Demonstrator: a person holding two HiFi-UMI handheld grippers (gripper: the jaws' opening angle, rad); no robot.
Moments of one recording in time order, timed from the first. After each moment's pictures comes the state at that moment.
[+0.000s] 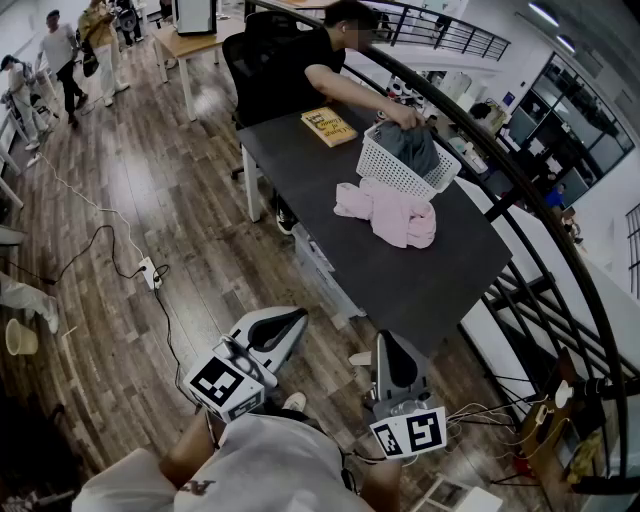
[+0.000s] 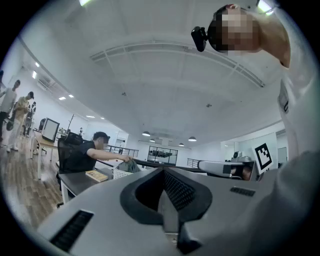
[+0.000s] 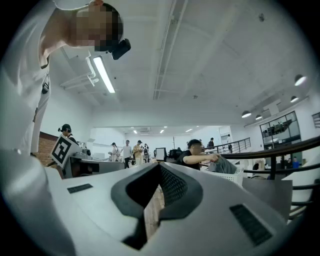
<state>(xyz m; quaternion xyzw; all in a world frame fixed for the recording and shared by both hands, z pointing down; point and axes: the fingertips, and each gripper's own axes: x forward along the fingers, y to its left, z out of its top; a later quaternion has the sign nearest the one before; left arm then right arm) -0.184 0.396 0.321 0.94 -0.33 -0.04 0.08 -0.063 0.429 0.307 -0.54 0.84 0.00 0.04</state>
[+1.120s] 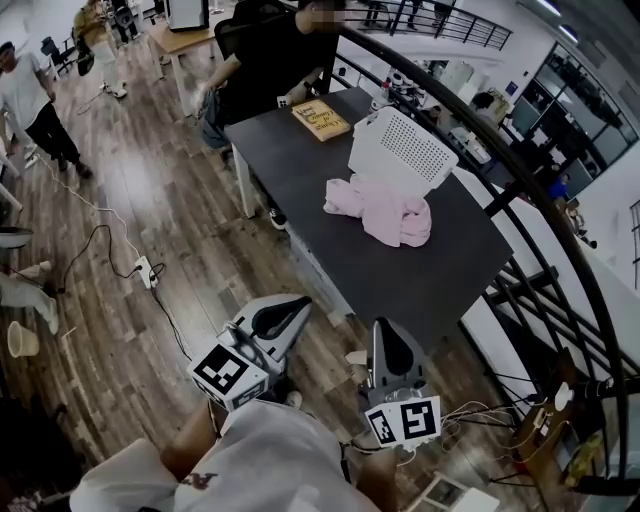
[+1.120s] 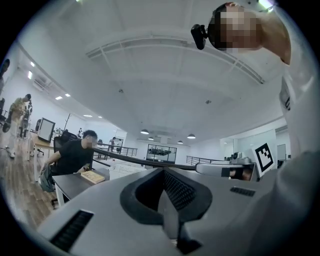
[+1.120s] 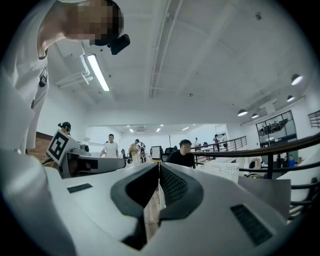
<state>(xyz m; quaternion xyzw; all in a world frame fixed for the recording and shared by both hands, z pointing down) -0.133 0.351 0.326 0.94 -0.32 -0.01 0.08 -0.022 0.379 0.322 -0.55 0.83 -0.02 0.03</state>
